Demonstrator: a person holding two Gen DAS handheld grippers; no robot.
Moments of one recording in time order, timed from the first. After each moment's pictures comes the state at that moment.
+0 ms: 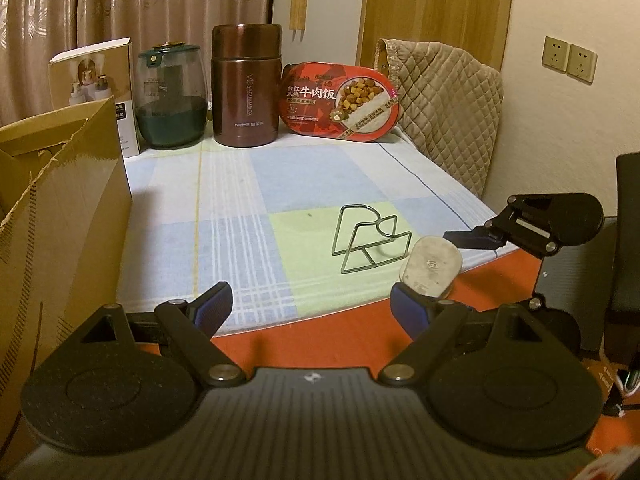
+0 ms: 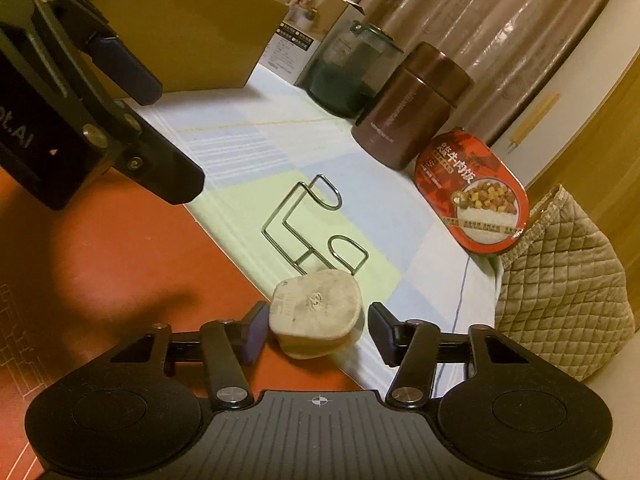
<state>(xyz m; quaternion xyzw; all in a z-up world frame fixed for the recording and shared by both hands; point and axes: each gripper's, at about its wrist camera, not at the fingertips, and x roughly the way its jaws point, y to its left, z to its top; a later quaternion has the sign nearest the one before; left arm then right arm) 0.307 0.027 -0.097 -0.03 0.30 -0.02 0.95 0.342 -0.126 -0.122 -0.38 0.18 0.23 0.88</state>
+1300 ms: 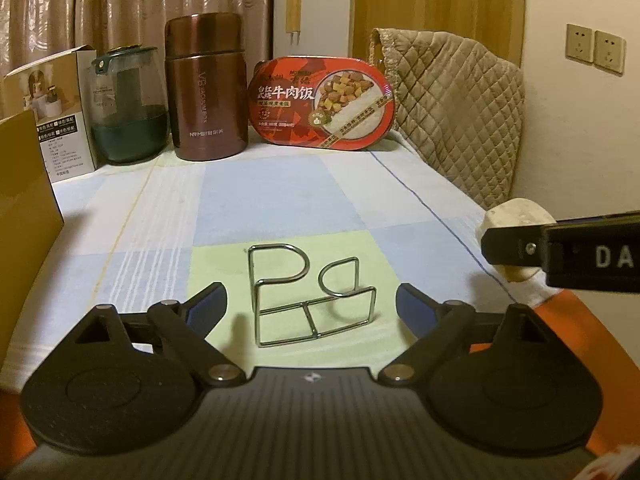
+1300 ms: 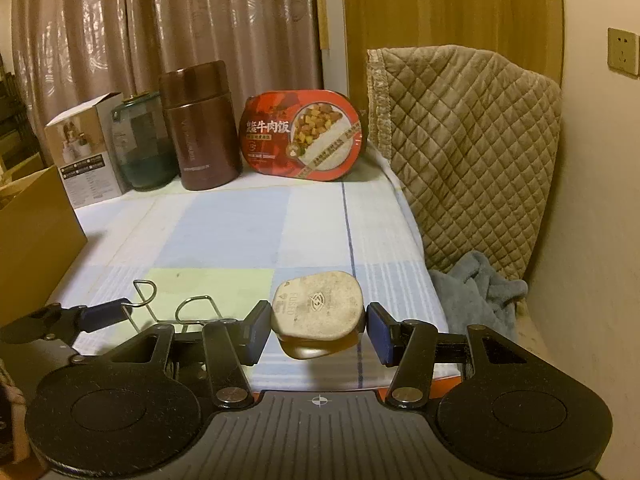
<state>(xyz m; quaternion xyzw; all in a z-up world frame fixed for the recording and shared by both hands) 0.397 -0.045 -0.136 -0.02 0.28 0.02 0.96 0.380 -0.224 -0.060 0.01 0.25 0.11 0.96</state>
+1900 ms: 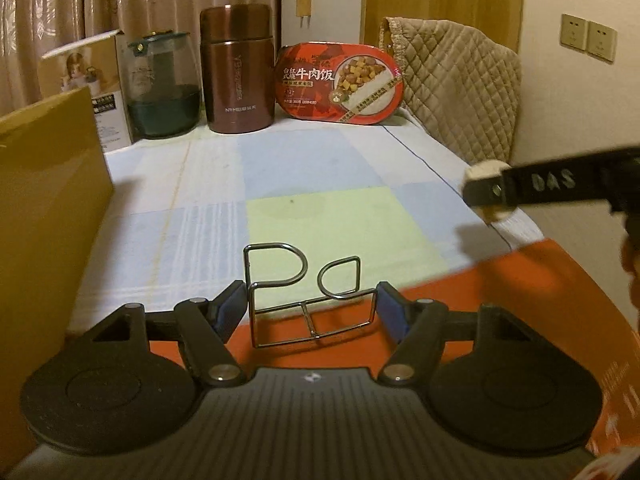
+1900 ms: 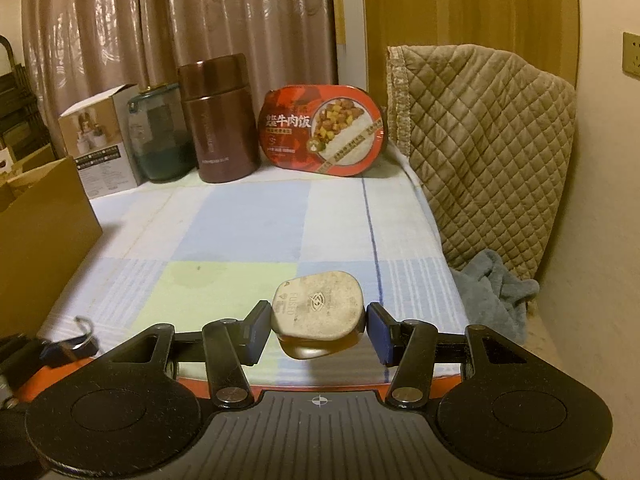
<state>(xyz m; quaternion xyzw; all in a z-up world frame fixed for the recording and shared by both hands) 0.325 -0.015 -0.118 -0.01 0.31 0.02 0.95 0.374 -0.210 -0.055 0.00 0.26 0.12 0.96</state>
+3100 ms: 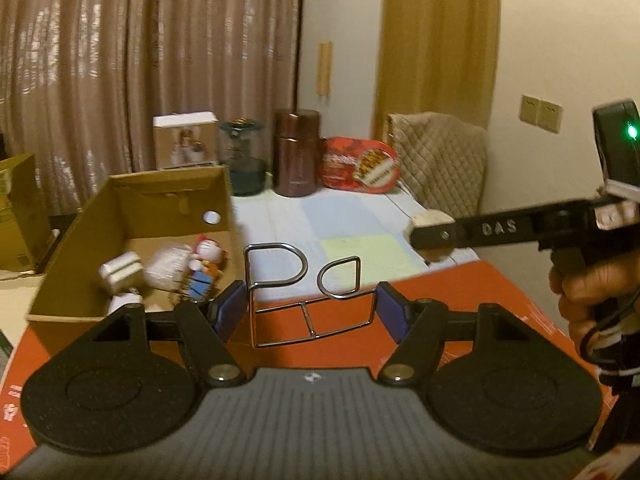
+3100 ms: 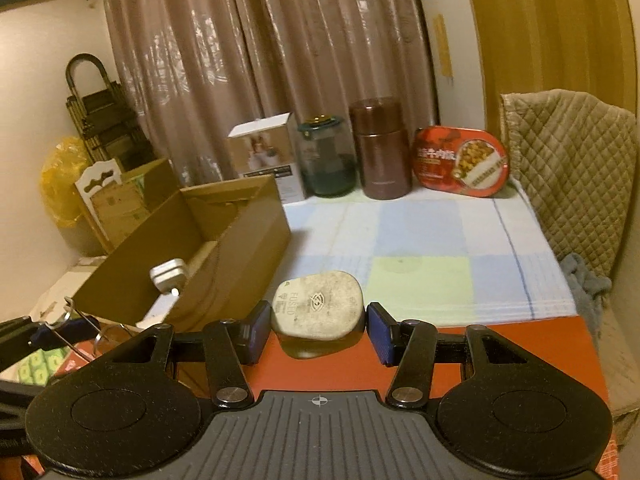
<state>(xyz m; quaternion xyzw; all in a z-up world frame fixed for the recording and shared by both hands) 0.106 0.074 0.018 -0.03 0.24 0.02 0.97 0.210 -0.108 0.020 0.04 0.24 0.25 0.94</state>
